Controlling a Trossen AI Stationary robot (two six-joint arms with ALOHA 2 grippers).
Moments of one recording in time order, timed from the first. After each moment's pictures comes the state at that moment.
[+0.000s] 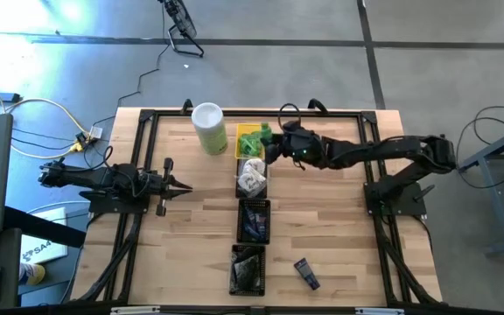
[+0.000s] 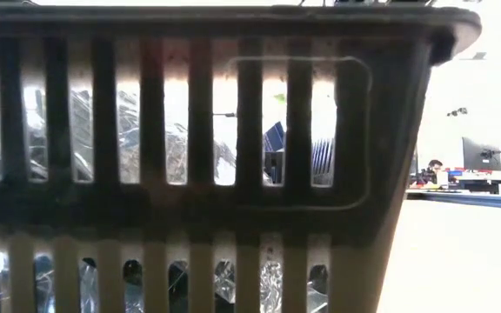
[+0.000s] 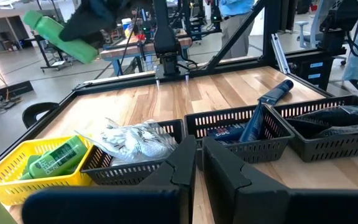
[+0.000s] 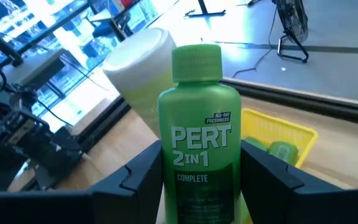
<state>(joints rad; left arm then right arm) -0.16 0.01 0.07 -0.11 -0.12 0.13 -0.15 1.48 0.95 0.17 0.41 0.66</state>
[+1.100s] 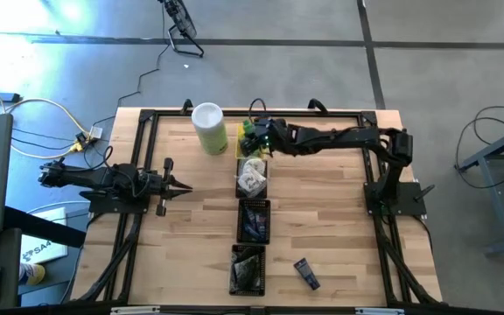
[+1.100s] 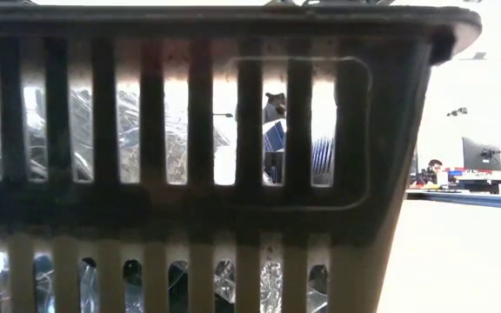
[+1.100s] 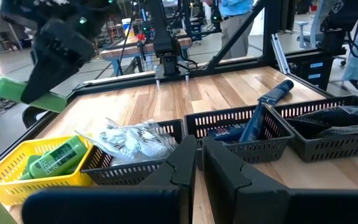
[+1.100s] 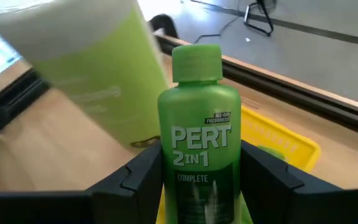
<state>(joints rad) -0.16 0.01 0.07 -0.11 -0.12 0.13 -0.25 1.84 1.33 -0.10 0.37 0.57</state>
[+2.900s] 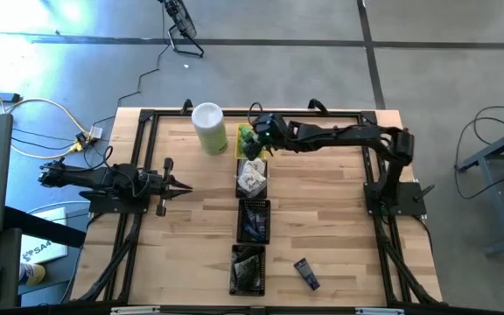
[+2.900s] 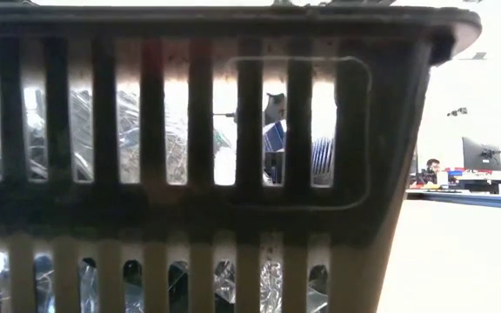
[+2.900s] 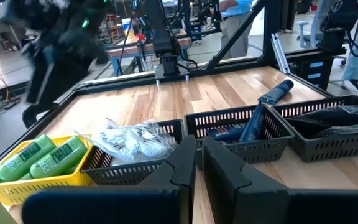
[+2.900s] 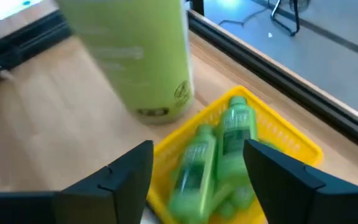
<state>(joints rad) -0.16 0.01 0.07 -0.11 -0.12 0.13 -0.28 1.83 1.33 -0.14 0.24 0.36</state>
